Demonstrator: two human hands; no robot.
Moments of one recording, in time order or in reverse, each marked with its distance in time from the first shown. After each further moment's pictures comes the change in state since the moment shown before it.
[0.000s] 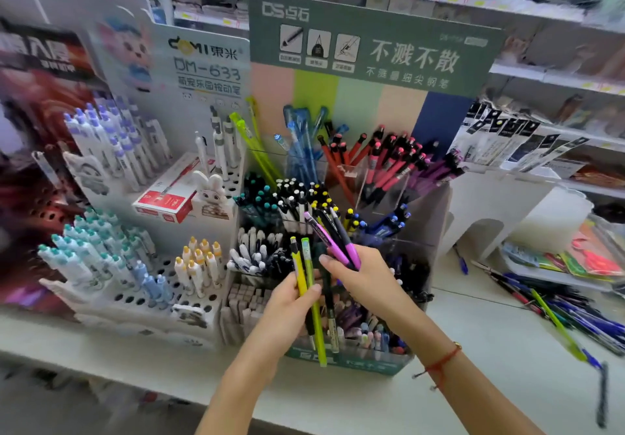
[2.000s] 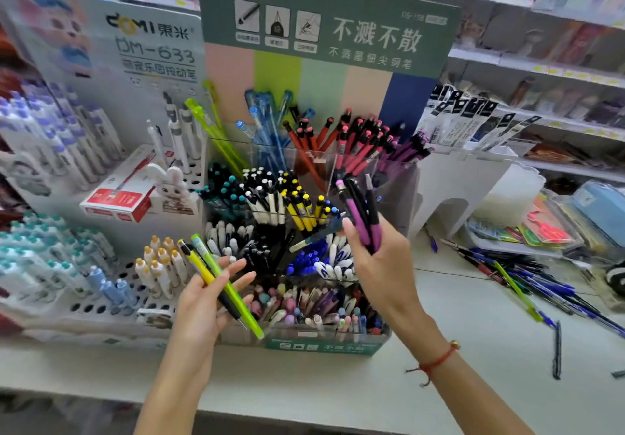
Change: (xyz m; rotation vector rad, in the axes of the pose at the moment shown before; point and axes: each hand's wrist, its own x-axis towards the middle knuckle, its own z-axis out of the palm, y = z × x) left_hand -0.001 -0.010 -0.045 -0.394 0.263 0.038; right_hand -0.025 0.002 -0.020 0.041 0.471 -0.250
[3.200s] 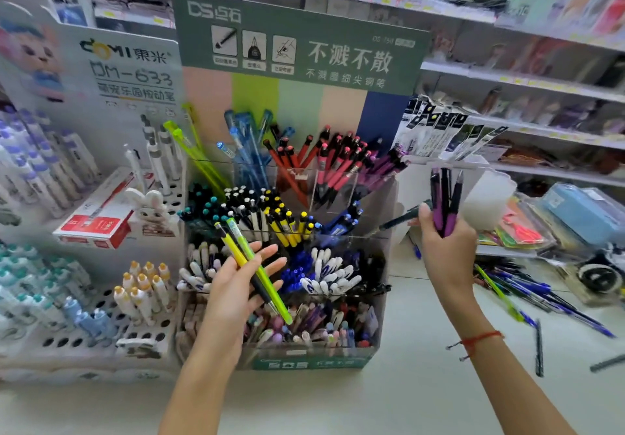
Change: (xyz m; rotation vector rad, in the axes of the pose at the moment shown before) left_hand 0.015 0.011 0.055 0.009 -0.163 0.007; right_hand 0.044 0.042 -0.078 -0.188 0.463 0.134
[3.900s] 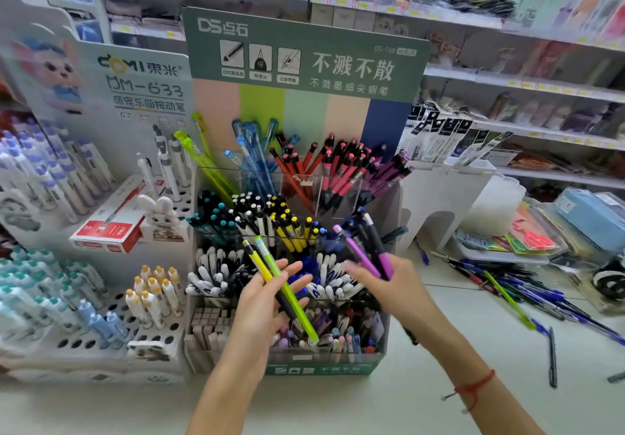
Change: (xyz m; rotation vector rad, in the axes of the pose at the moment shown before) left_hand -0.012 -0.010 0.015 -0.022 -0.047 -0.106; right_hand -0.056 -0.031 0.010 0.084 -0.748 0.236
